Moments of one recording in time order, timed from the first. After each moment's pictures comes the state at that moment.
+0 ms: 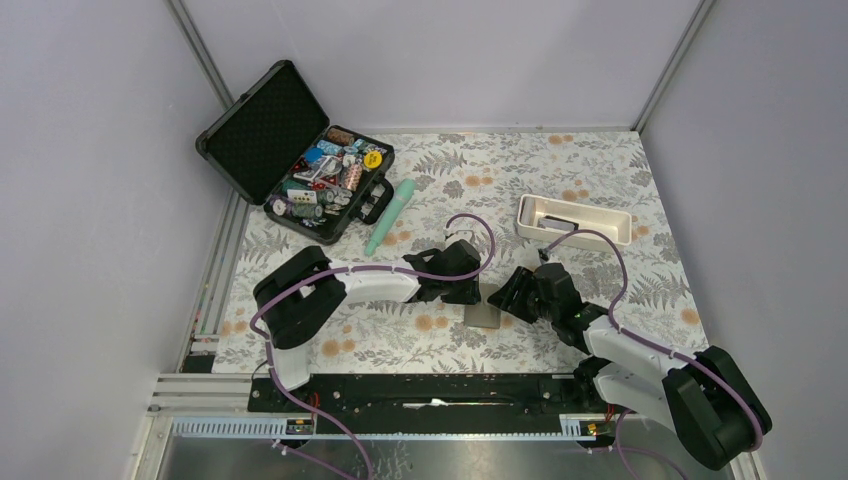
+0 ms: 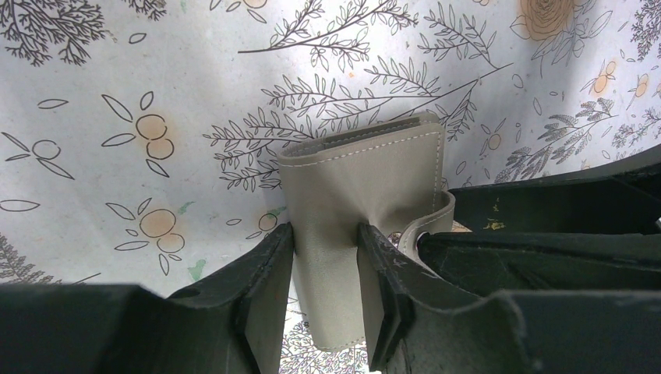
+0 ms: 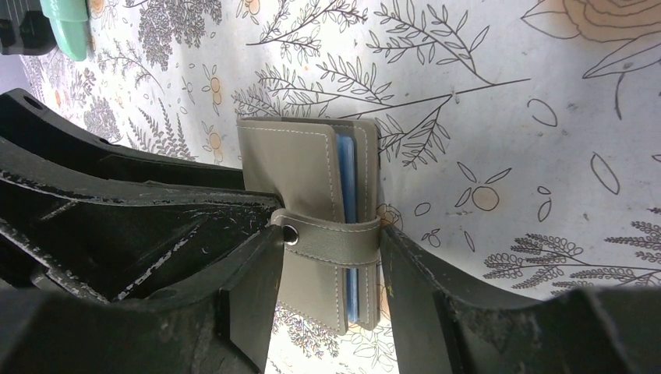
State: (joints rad) left arm -1.02 1.84 1.07 -0.15 -0.07 -0.86; right arm 0.51 1.03 0.22 0.08 -0.11 0.92
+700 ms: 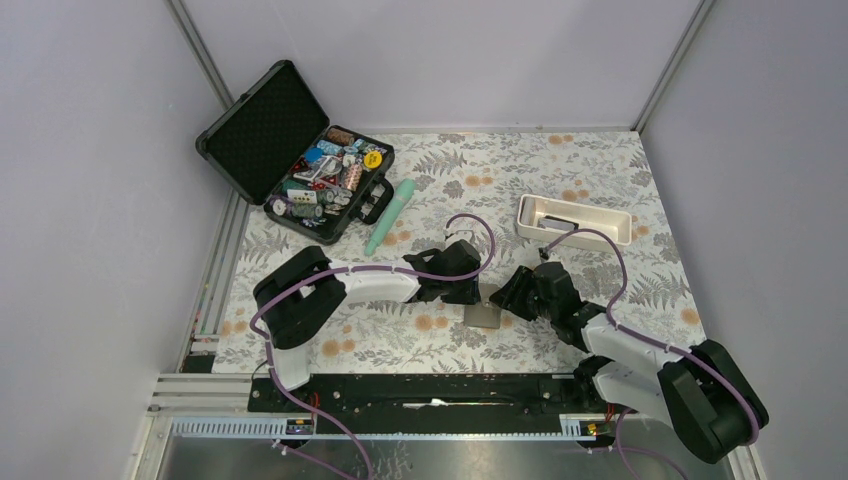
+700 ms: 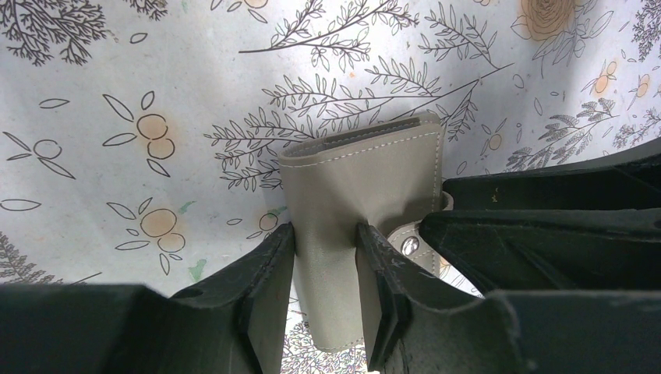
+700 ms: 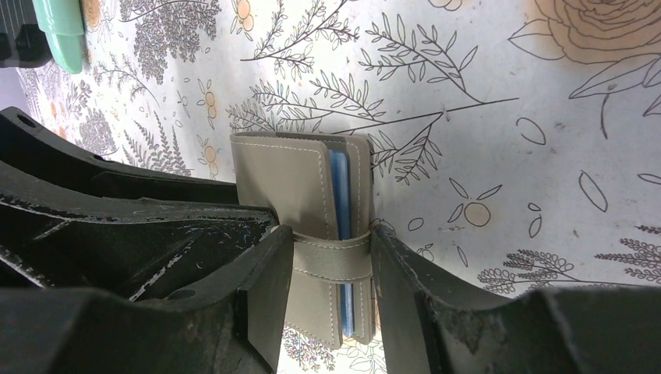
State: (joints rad) left arm -1.02 1.84 1.07 -0.15 -0.07 -0.86; right arm 0.51 1.06 0.22 0.12 -0.09 0.92
